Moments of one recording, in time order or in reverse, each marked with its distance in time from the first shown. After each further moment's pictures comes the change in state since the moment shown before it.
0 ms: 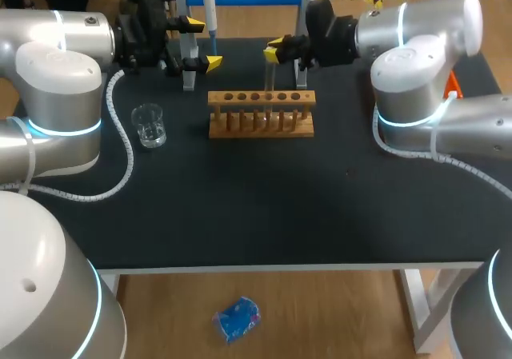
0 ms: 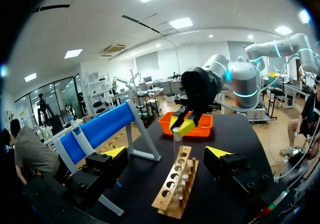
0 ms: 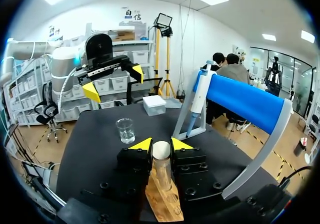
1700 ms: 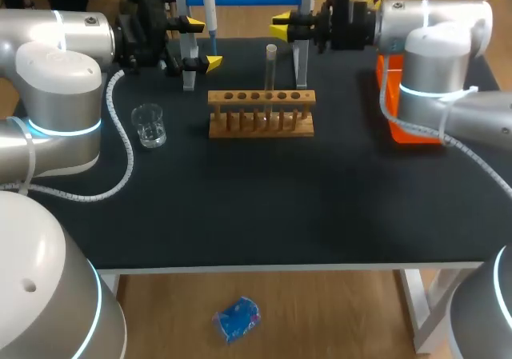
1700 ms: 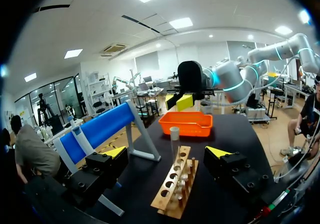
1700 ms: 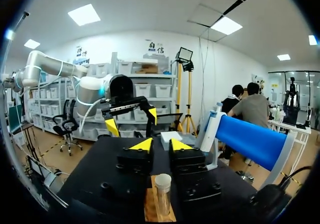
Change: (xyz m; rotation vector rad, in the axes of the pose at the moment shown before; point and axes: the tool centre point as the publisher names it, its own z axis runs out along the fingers) left arm 0.000 0.000 0.000 0.000 0.000 0.000; right arm -0.003 0.053 -0.023 -0.319 0.213 -0.059
